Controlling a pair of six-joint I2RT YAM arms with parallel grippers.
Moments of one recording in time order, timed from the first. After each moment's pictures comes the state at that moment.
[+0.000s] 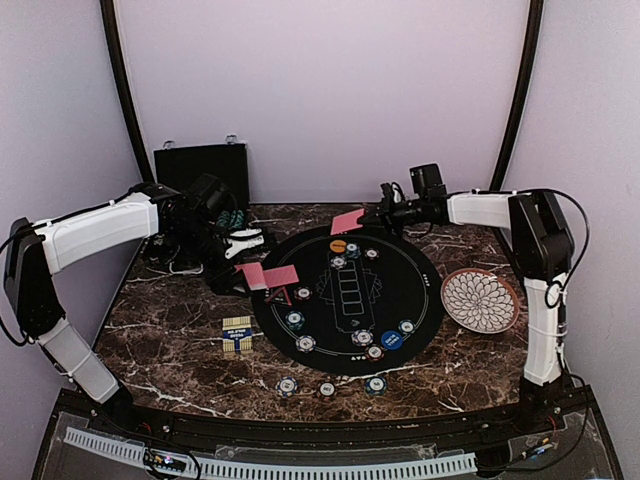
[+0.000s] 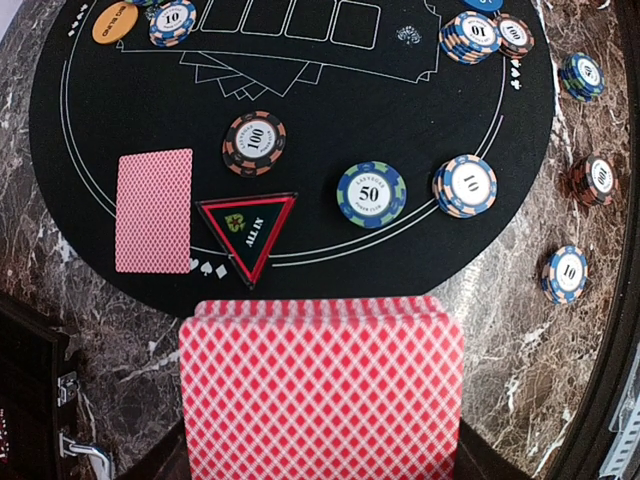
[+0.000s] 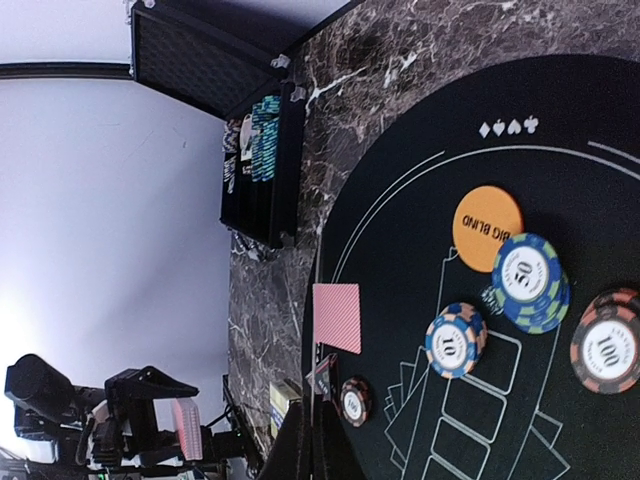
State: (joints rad) left arm -0.55 1.59 1.32 -0.91 0.28 0.66; right arm 0.37 2.13 1.59 -0.08 -0.83 0.84
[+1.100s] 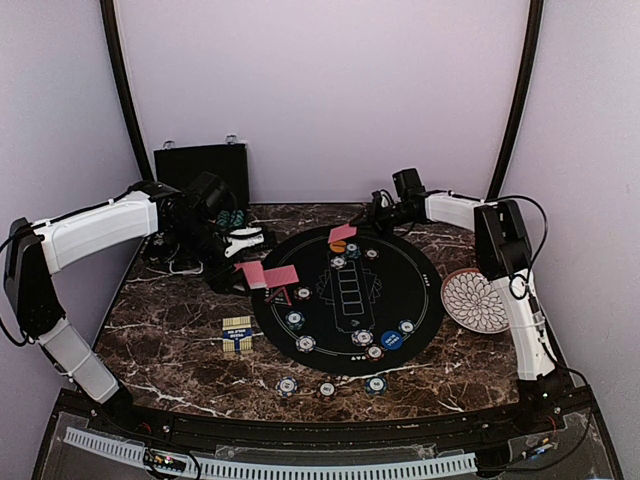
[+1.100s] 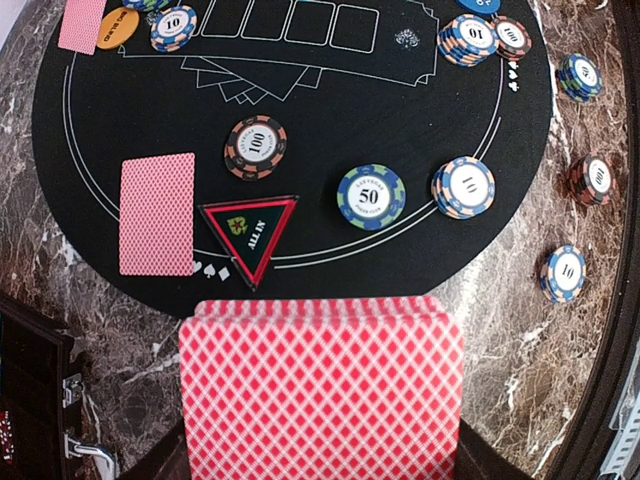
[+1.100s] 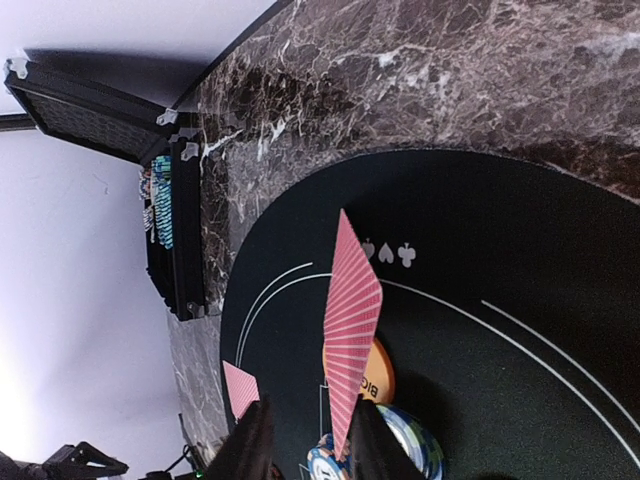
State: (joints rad) left arm -0.55 1.59 1.34 -0.92 0.28 0.67; right arm 0.35 2.53 2.10 -0.35 -0.74 0.76
